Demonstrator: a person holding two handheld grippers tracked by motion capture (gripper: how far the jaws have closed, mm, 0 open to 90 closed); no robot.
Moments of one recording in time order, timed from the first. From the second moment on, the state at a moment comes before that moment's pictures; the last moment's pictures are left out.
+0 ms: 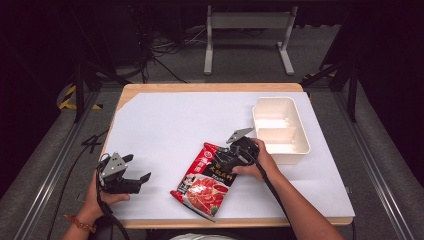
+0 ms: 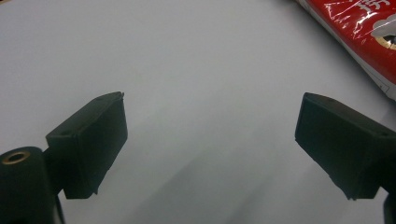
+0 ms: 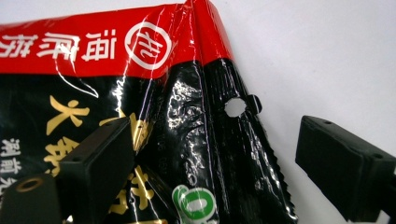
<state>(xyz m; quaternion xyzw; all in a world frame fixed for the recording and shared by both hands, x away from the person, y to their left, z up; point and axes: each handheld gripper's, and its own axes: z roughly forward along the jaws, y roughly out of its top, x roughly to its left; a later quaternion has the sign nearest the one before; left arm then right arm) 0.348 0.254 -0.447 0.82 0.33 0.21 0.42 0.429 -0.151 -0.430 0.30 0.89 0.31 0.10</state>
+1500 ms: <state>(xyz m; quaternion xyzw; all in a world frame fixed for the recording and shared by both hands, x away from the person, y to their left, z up) 0.347 0.256 -0.445 0.81 0.34 0.22 0.42 0.384 -0.145 -0.288 0.13 0.88 0.41 0.22</state>
